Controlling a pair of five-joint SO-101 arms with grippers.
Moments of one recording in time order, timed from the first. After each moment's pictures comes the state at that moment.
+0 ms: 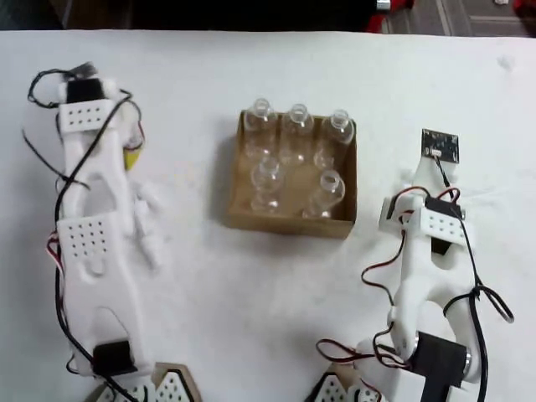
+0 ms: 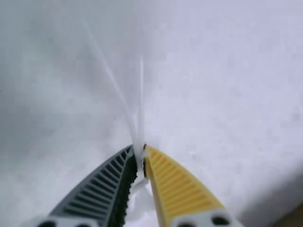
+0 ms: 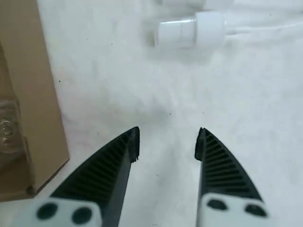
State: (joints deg) left arm -16.7 59.4 -65.1 101.8 29.1; right arm 14.3 -14.7 44.0 46.7 6.5
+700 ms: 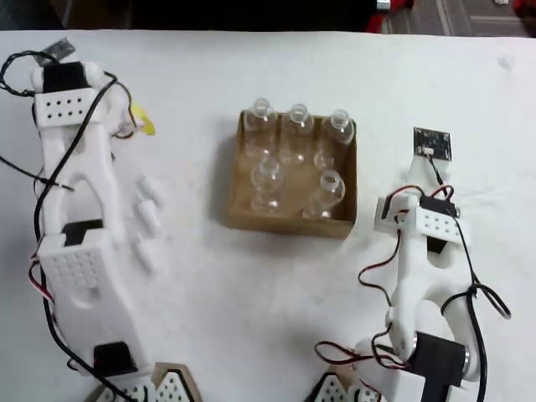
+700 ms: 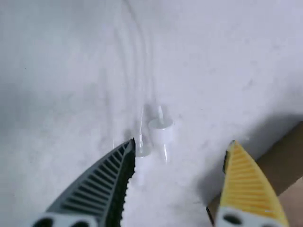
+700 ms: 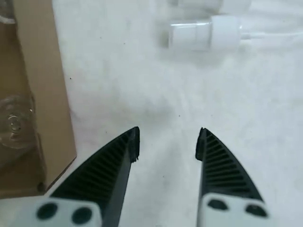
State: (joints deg) left arm -16.0 36.0 -48.0 101.9 30.1; right arm 12.7 -14.7 44.0 46.7 7.2
